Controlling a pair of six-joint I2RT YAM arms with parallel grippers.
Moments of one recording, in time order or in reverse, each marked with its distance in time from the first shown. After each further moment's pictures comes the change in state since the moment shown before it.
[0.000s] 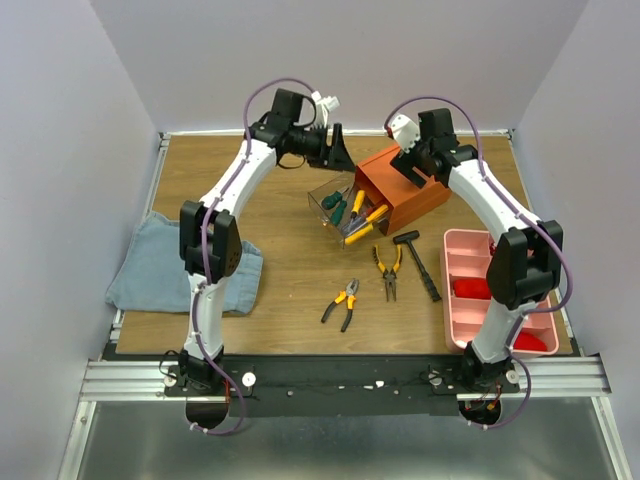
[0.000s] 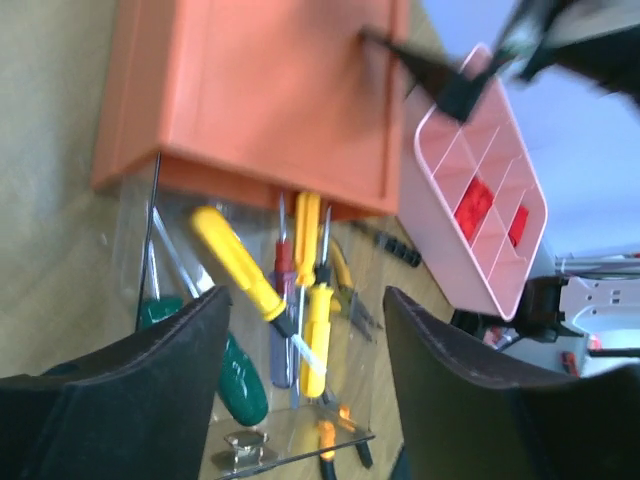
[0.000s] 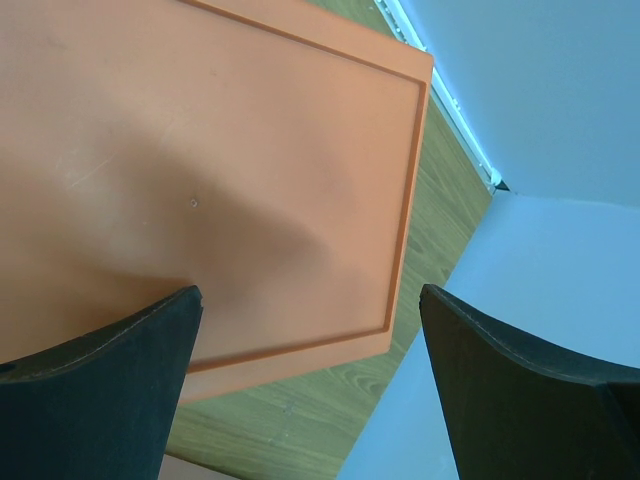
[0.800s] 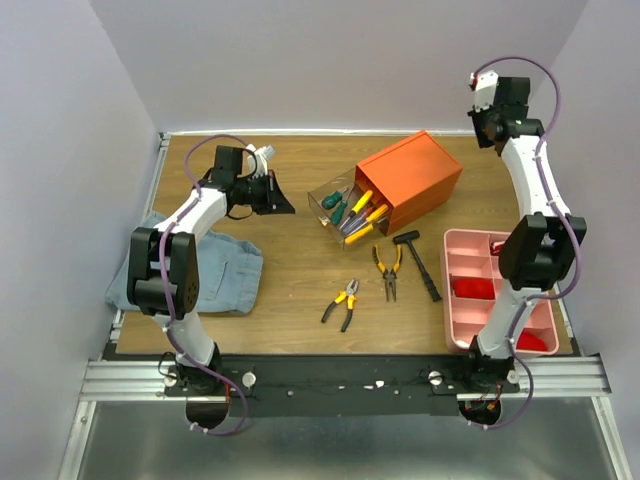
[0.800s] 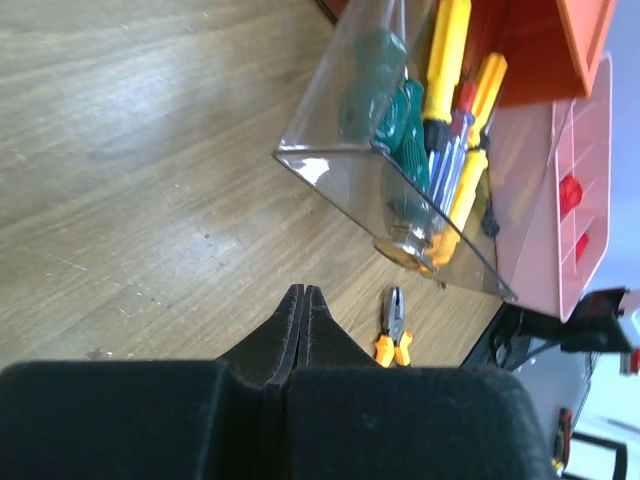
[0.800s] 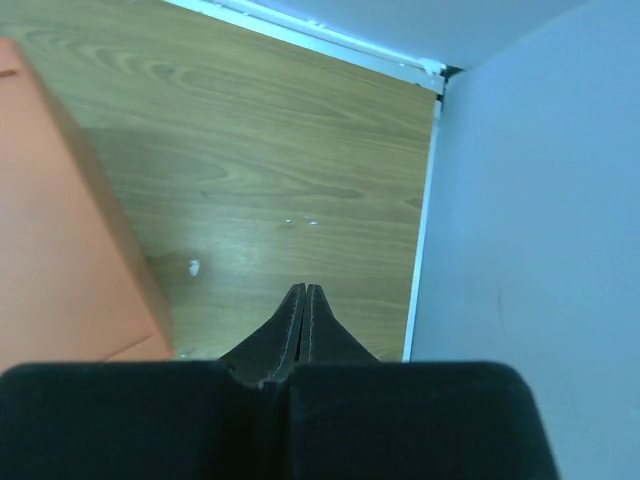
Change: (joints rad) left arm 0.228 -0.413 -0.818 0.315 -0.088 -0.047; right arm -0.306 0.114 0.306 -0.100 -0.117 0.314
